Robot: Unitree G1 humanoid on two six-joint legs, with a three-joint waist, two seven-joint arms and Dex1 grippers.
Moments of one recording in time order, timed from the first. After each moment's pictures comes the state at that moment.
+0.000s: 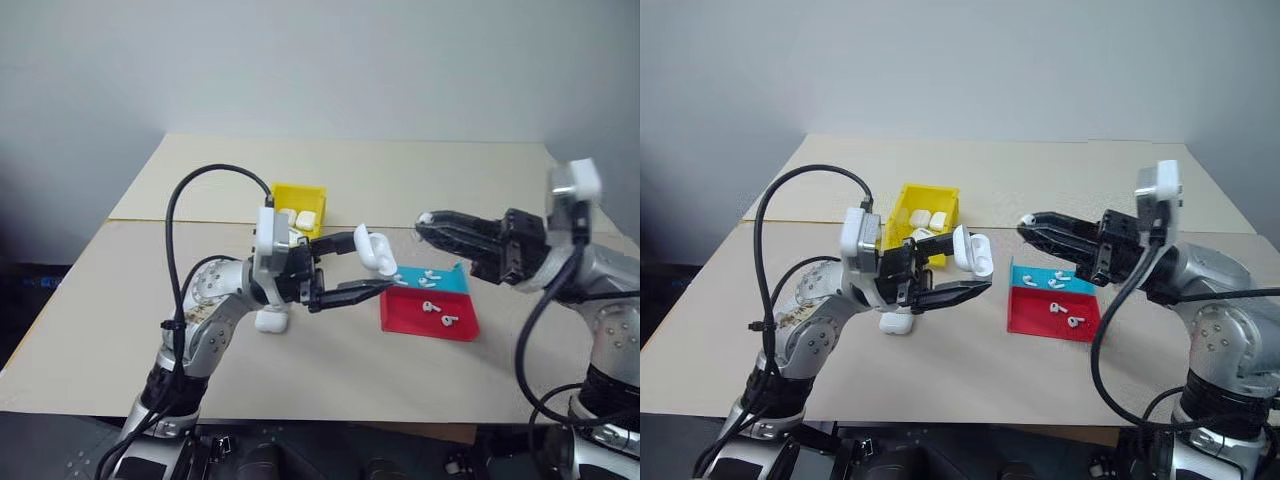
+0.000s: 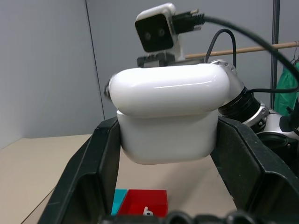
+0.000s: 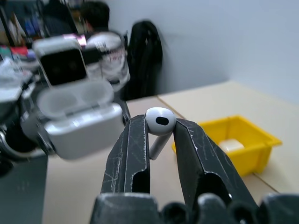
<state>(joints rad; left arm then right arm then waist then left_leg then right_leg) -0.55 0.34 -0.13 -0.26 -0.67 0.29 -1.03 -0.54 -0.55 -0.47 -0.46 0.85 0.93 0.99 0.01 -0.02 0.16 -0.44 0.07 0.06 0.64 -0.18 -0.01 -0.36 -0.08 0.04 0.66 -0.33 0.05</state>
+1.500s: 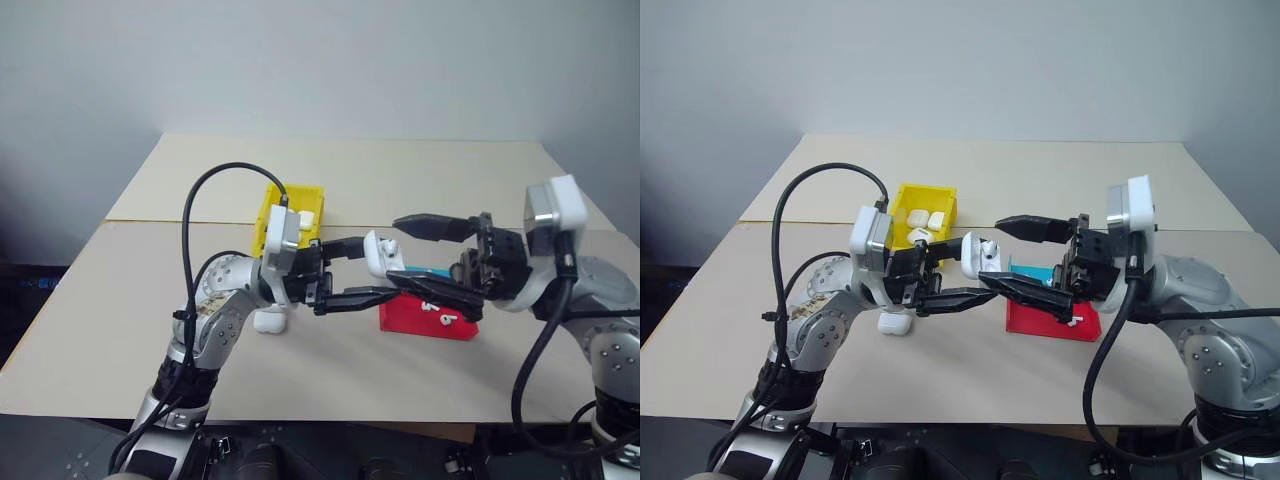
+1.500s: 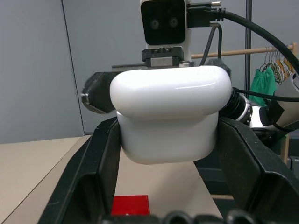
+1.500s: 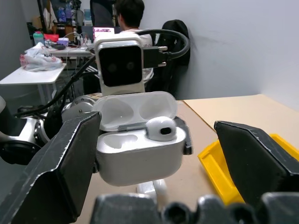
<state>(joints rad) -0.59 0.31 -0.13 -0.22 -0.66 0.33 -1.12 -0.47 -0.78 -0.26 -0.47 0.98 0.67 0.91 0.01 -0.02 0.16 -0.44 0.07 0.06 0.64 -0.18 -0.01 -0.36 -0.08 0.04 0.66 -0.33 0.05</state>
